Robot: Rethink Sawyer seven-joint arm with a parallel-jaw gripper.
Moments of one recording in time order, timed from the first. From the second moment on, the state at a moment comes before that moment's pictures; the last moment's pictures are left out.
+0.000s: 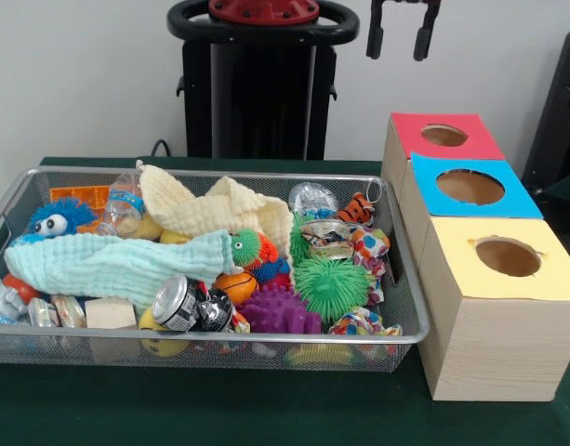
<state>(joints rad) -0.02 -1.09 -0.07 2.02 0.00 0.57 1.57</state>
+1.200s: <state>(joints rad) -0.12 -0.87 -0.07 2.02 0.01 0.31 1.57</state>
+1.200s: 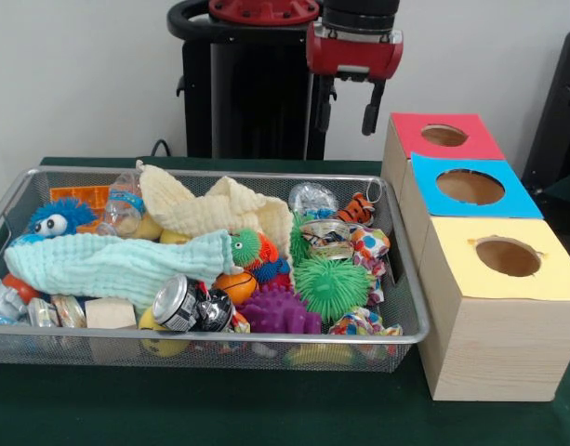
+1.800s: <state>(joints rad) -0.12 -0.86 -0.07 2.06 0.01 0.29 1.57</state>
